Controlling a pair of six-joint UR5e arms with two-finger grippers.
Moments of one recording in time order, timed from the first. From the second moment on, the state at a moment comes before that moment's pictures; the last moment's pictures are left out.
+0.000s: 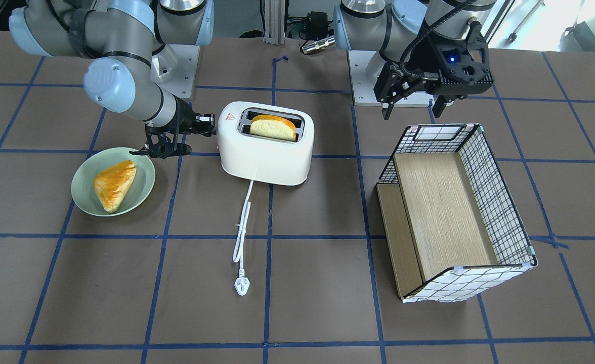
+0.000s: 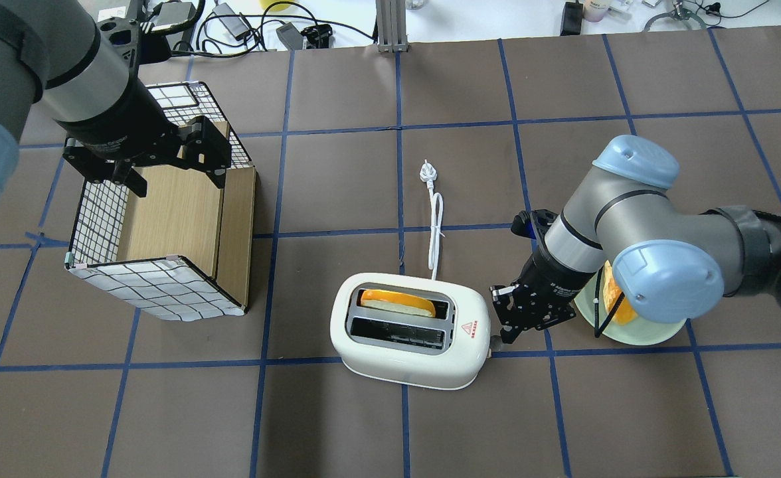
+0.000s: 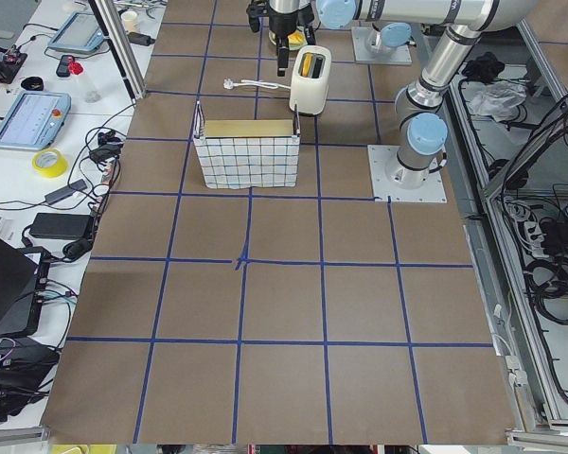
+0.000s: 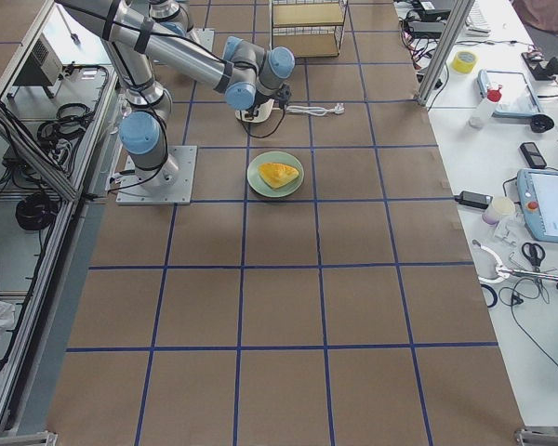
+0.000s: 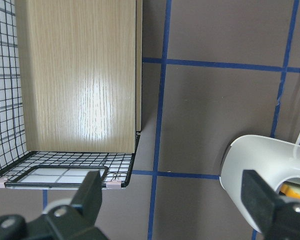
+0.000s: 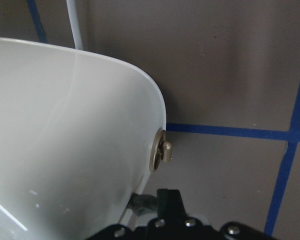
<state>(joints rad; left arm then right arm) -1.57 -1.46 -1.67 -1.53 1.58 -0.08 1.55 -1.57 2.12 -1.73 -1.25 -0.03</state>
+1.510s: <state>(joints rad) -1.57 -1.46 -1.67 -1.53 1.58 -0.08 1.56 -1.65 1.74 -1.89 -1.58 -0.02</state>
